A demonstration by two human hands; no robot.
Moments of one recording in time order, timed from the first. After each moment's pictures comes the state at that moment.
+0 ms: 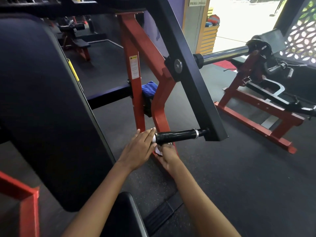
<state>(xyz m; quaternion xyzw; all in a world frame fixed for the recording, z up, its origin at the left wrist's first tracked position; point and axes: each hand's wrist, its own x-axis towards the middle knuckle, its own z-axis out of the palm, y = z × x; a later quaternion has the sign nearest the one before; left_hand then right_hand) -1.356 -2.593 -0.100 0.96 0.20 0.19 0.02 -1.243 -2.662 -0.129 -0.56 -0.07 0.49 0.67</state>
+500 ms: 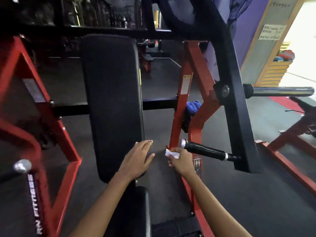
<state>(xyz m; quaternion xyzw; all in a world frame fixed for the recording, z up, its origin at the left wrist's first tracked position) -1.455 -2.645 -0.091 0.87 0.41 0.26 0.07 -1.273 -2.696 -0.090 -0.71 -0.48 0.27 0.44</state>
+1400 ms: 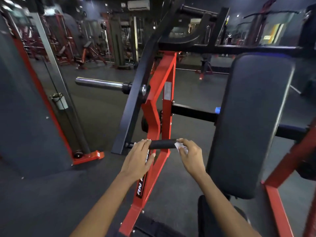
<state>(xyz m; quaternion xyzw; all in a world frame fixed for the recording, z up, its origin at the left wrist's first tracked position) -1.885 -2.780 -0.068 0.68 0.69 0.26 -0.05 -1.689 -2.706 -0.053 -0.44 -0.74 0.23 0.45</state>
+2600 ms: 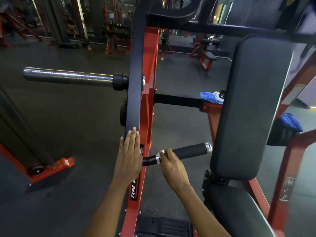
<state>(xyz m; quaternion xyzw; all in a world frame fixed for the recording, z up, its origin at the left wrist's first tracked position) -2.062 -2.668 -0.130 0.72 0.64 0.22 -0.15 -1.889 -2.677 -0.123 -0.52 -0.81 -0.03 0.27</state>
